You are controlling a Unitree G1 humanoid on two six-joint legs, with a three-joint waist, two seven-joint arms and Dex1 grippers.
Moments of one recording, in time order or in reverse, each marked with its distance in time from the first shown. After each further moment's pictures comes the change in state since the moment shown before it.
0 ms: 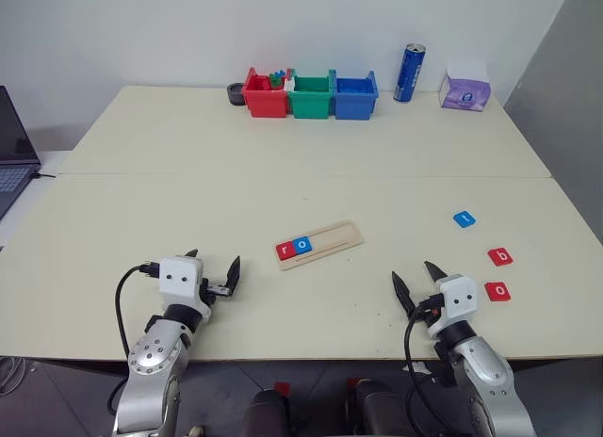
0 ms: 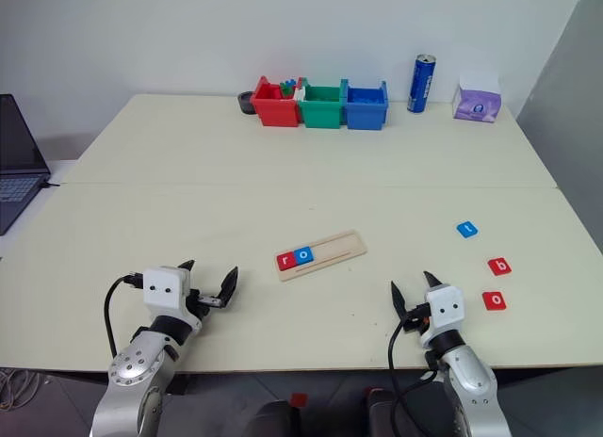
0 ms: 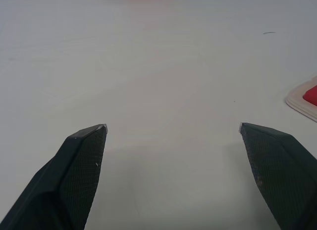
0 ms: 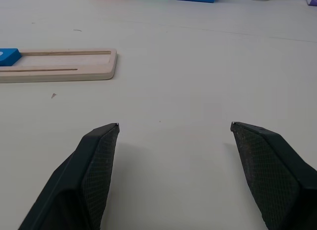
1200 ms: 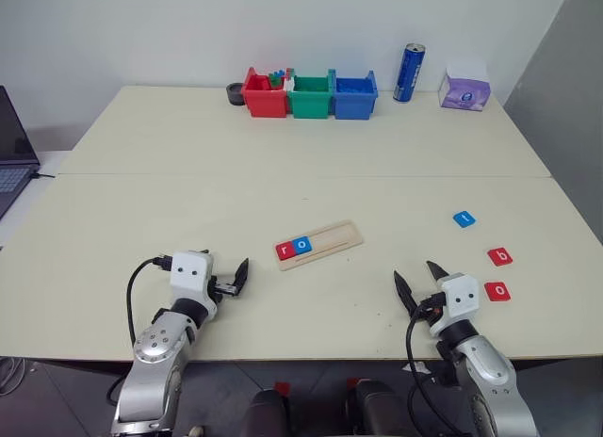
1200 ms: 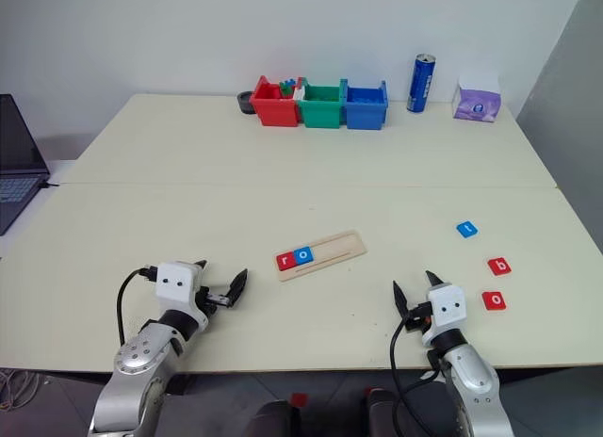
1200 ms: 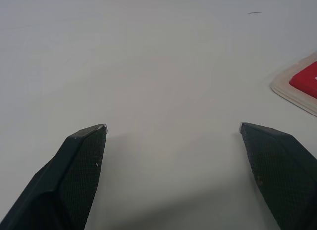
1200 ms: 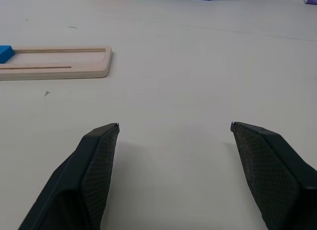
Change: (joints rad) left arm -0.042 0.042 -0.029 0.000 -0.014 0.110 -0.057; right arm -0.003 -0.007 -0.009 -0.008 0.000 0.018 -0.001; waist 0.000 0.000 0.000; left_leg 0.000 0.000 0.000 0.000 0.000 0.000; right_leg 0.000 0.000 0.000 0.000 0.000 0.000
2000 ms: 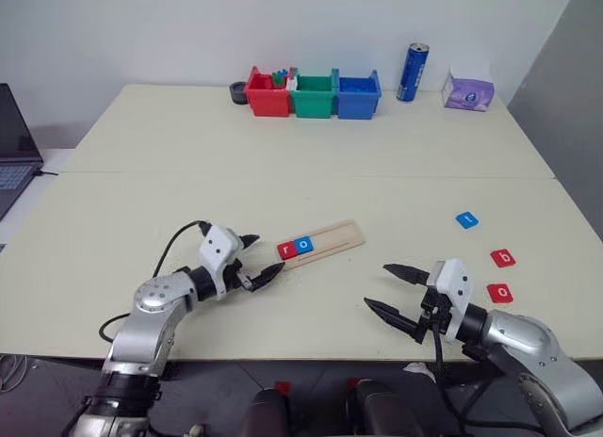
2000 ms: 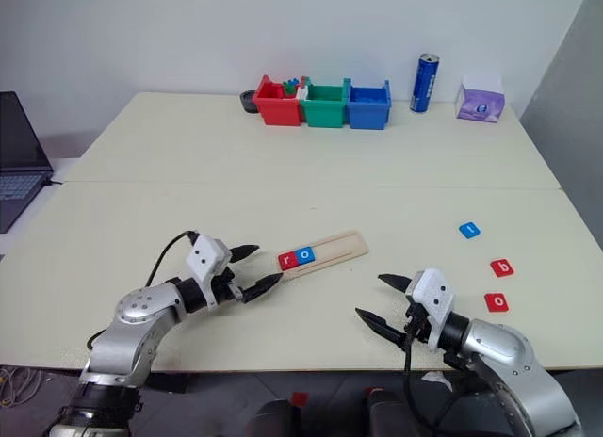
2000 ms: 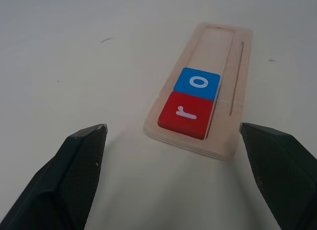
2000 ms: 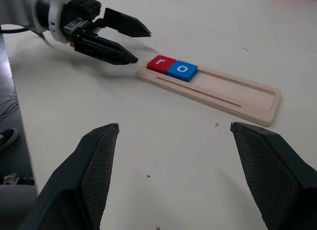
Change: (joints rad) left arm -0.298 0.217 -0.150 0.244 -0.094 -0.026 -0.508; right arm -0.093 -0.398 0.046 -0.375 0.324 0.434 0.412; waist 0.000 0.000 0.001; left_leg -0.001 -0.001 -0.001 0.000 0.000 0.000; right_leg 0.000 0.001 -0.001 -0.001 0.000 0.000
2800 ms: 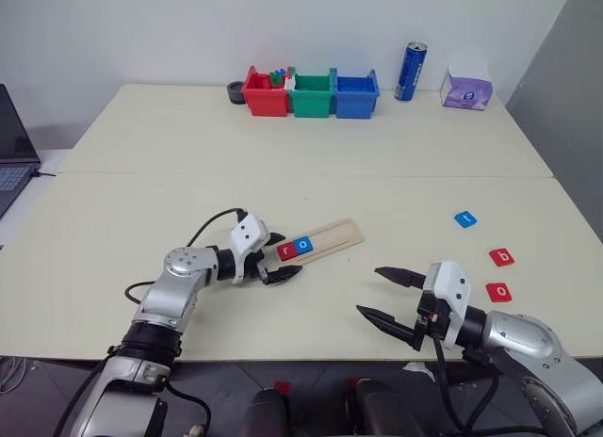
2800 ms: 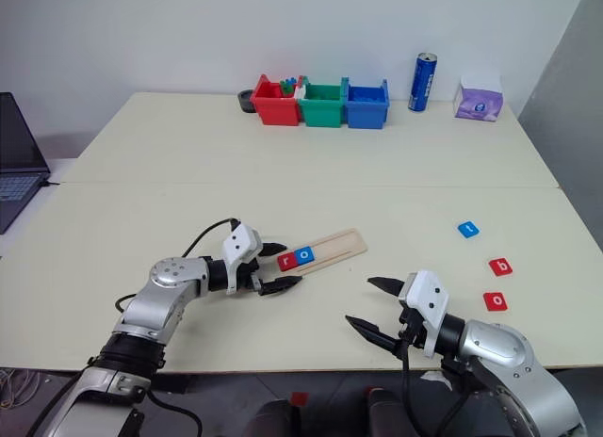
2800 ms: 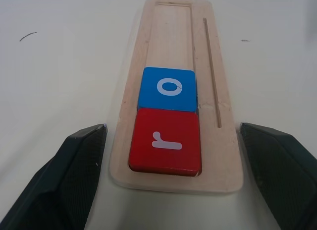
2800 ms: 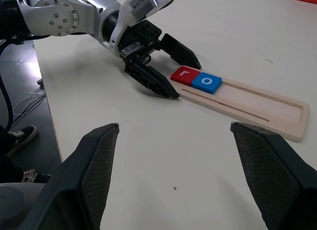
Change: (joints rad) left arm -0.229 0.001 -0.128 0.255 0.086 -0.033 -0.183; right arm -0.004 -0.016 0.011 -0.090 0.027 0.048 -0.001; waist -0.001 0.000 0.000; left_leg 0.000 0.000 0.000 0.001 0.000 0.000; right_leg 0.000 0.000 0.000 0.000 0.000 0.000
